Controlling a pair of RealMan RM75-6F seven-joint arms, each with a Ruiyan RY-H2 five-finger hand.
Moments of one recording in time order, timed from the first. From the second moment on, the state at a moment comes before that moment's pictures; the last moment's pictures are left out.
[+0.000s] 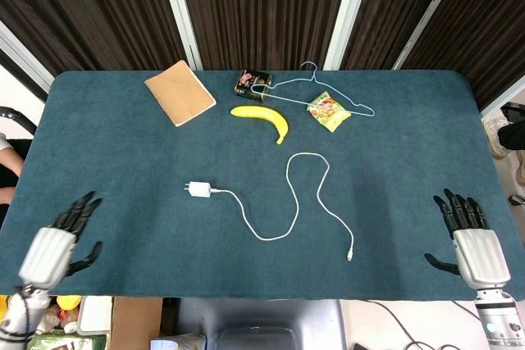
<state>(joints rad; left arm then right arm) -0.20 -1.24 -0.03 -1.51 1.72 1.51 -0.07 0.07 -1.13 0.03 -1.67 -1.52 1.47 -0.18</state>
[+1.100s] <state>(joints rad) -0.64 -1.83 -0.23 -1.18 1.31 1.10 0.59 0.07 -1.11 0.01 -1.70 -1.51 1.44 -0.17</state>
